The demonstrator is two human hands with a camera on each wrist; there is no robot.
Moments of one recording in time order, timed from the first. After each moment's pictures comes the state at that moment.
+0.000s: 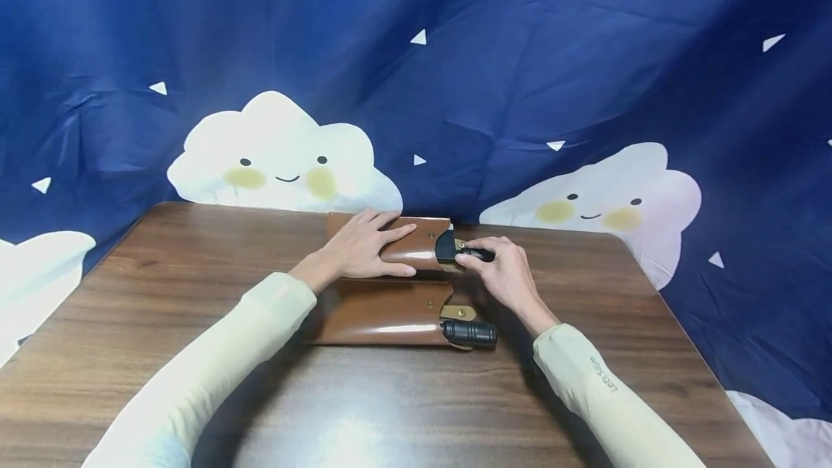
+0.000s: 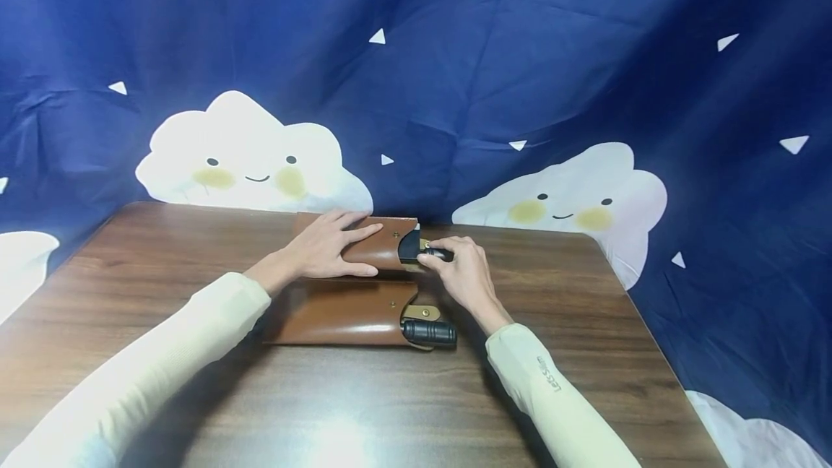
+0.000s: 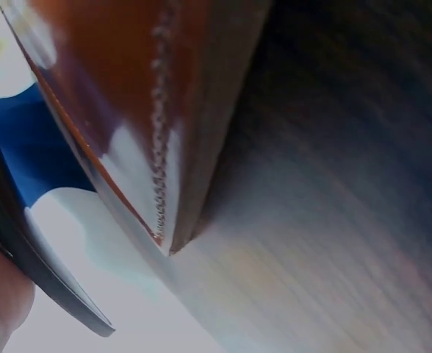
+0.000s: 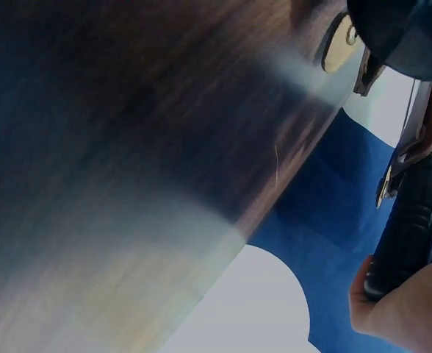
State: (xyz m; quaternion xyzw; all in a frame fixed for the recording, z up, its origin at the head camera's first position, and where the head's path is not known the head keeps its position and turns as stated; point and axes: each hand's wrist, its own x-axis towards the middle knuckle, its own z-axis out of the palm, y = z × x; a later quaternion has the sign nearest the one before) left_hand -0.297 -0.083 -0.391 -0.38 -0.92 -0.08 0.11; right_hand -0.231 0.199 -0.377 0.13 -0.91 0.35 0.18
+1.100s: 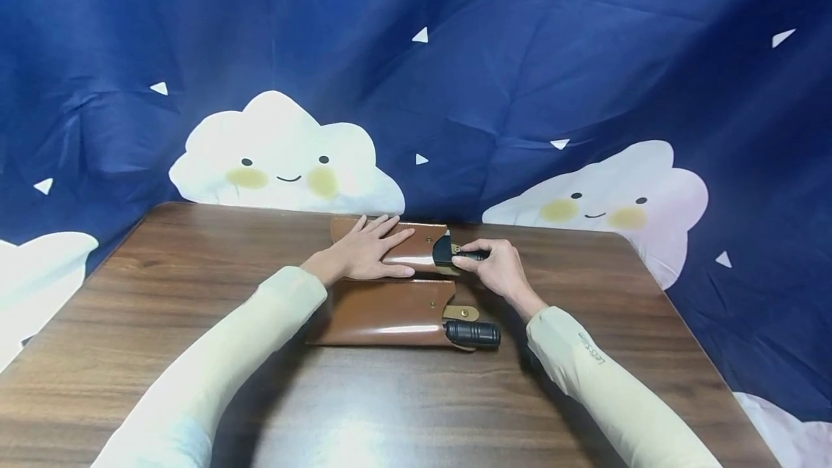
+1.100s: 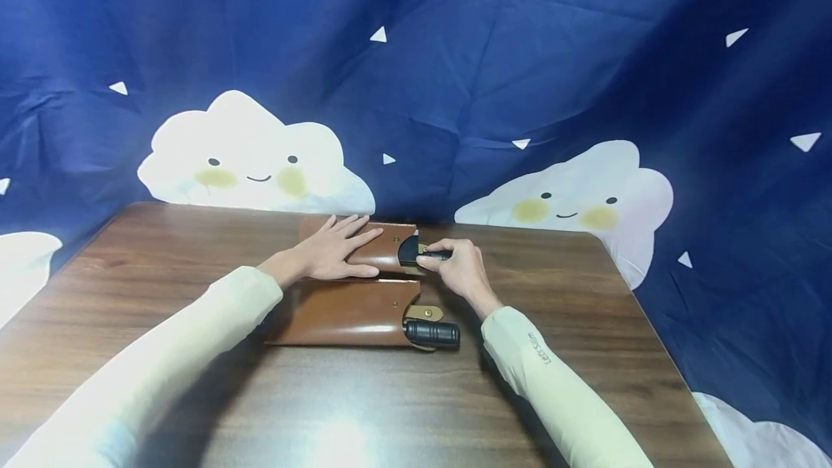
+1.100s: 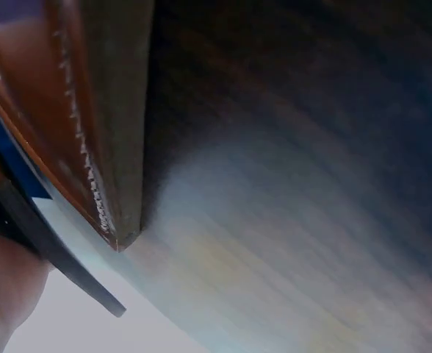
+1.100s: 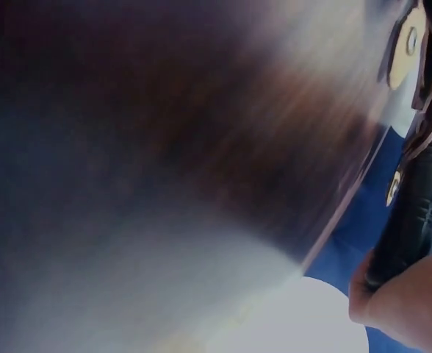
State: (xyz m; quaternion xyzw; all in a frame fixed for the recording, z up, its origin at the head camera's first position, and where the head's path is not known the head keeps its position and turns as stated) left_hand -0.314 -0.083 -0.409 -0.35 -0.93 -0.07 -0.02; right_hand -0.259 0.199 -0.397 0.07 -0.91 0.39 0.09
